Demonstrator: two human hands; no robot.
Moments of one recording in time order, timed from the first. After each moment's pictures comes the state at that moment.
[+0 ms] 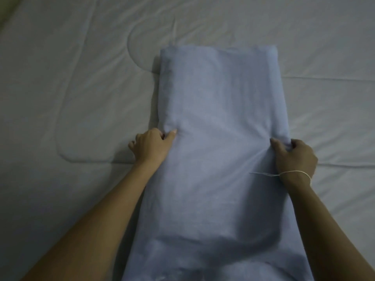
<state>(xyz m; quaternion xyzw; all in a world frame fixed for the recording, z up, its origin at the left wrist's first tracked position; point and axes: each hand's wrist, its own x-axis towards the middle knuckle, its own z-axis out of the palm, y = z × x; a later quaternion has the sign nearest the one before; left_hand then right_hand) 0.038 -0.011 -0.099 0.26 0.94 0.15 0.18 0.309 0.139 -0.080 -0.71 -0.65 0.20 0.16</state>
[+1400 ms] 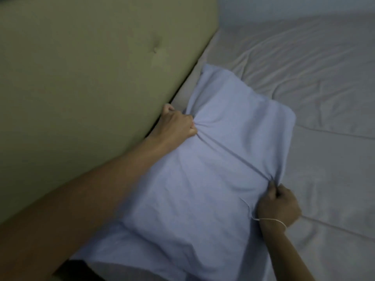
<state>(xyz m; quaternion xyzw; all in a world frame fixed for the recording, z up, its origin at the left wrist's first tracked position) -0.259 -0.232 0.081 0.45 0.89 -0.05 -0.12 -0.026 -0.139 -0.075 -0.59 -0.68 0.32 0.29</state>
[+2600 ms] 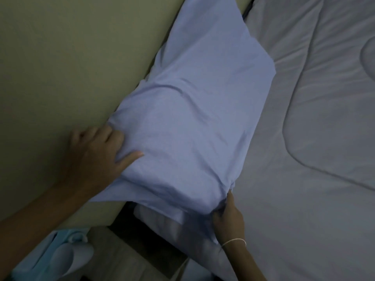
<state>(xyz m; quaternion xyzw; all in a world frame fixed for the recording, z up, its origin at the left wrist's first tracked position) -0.330 -0.612 0.070 0.41 0.87 -0.16 -0.23 -0.121 -0.438 -0.130 -0.40 -0.77 0.49 -0.05</state>
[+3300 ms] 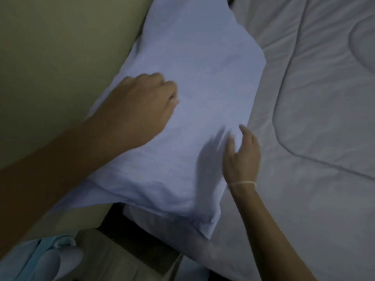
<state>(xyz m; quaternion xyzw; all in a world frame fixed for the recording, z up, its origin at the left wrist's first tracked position) -0.331 -0.473 0.106 0.52 0.85 -0.03 -0.10 -0.195 -0.354 -0.070 -0.42 -0.77 0.41 0.26</state>
